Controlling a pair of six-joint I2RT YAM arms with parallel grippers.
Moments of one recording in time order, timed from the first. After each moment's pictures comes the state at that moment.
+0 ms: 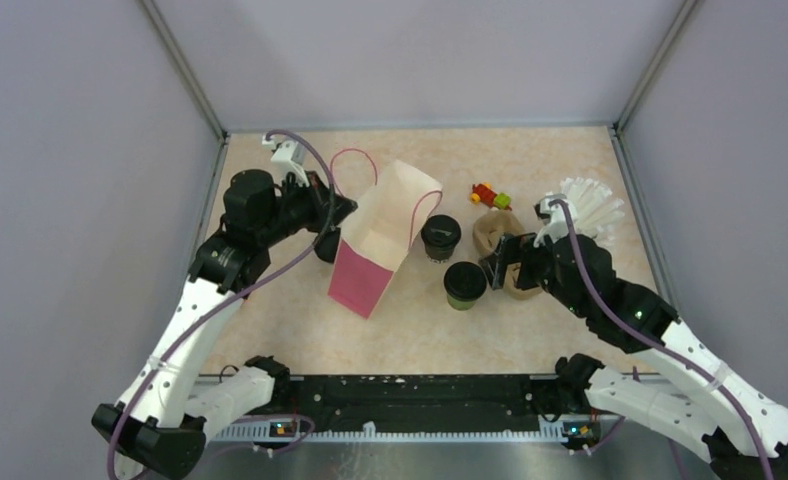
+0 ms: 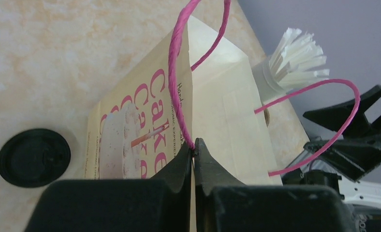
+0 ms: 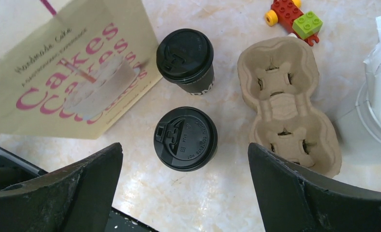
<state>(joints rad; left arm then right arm) -0.37 1.01 1.17 -0.41 0.33 -0.47 0.81 0.68 0.89 -0.63 0.30 0.43</state>
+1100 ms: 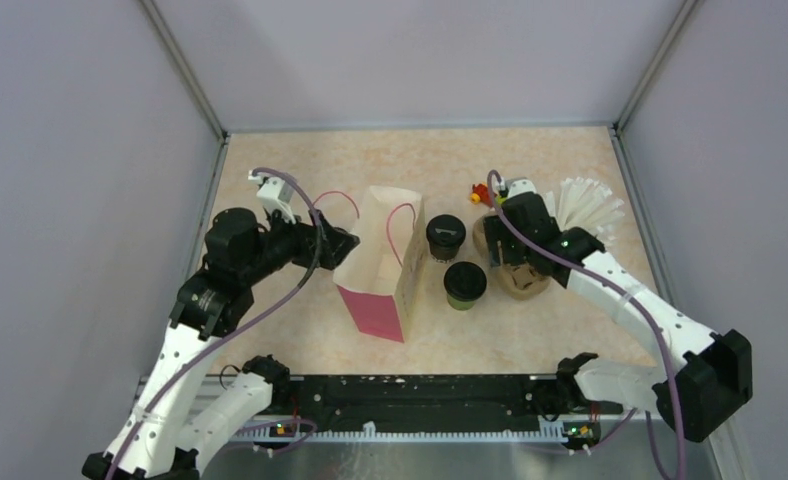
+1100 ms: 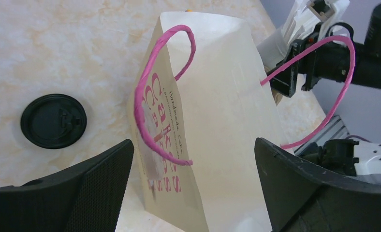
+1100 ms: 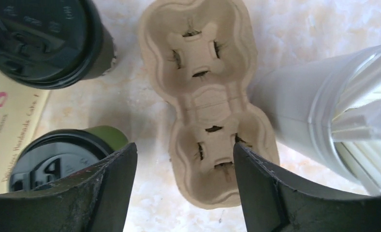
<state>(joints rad) -0.37 0.76 0.99 -0.53 0.33 -0.43 0.59 1.12 0.95 -0.66 0.32 0.26</state>
